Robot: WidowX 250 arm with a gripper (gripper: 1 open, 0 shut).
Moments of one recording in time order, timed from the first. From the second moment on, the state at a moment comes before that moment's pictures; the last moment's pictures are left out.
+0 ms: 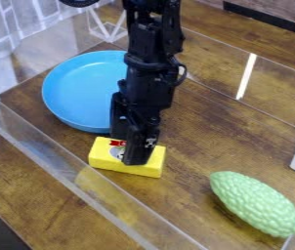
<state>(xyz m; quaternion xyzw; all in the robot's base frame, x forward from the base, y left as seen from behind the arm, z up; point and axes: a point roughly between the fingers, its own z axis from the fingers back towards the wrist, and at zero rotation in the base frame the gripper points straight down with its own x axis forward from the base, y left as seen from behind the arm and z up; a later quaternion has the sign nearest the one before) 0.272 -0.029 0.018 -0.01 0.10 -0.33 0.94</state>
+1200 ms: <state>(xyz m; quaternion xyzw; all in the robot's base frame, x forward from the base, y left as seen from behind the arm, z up) 0.272 -0.018 0.019 -0.01 0.10 -0.33 0.94</state>
